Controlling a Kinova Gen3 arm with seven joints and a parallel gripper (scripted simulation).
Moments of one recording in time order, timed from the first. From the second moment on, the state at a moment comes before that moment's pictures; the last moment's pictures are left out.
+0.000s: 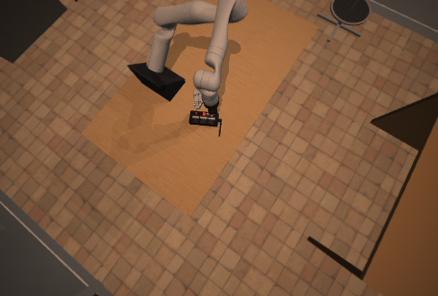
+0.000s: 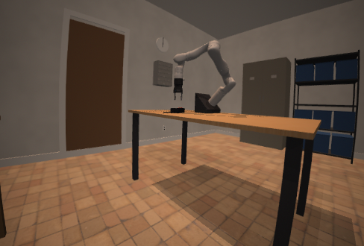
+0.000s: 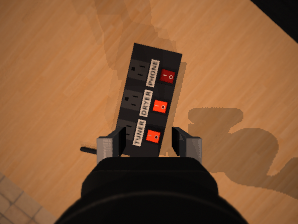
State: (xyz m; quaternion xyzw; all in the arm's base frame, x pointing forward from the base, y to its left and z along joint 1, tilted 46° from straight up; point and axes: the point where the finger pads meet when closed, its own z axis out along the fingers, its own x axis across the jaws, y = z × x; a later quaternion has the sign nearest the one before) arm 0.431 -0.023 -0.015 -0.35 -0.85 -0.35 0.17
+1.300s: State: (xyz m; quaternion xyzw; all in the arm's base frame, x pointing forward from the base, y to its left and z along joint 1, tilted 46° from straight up) arm 0.430 0.003 -0.014 -0.44 -0.81 -0.32 0.21
